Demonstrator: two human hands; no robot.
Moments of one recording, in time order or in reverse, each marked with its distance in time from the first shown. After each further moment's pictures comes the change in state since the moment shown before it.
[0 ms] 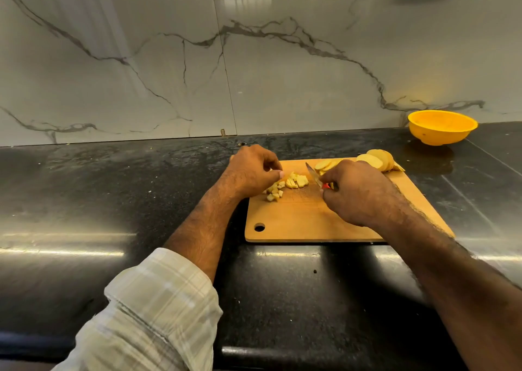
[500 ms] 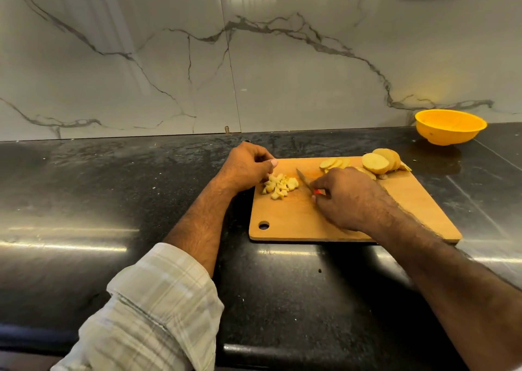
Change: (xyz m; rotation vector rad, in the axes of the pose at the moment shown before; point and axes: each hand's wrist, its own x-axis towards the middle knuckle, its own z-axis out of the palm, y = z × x) left_hand 0.002 -0.021 -0.002 -0.303 0.025 -0.190; right_hand 0.003 -0.010 0.013 -0.049 -0.066 -0.094
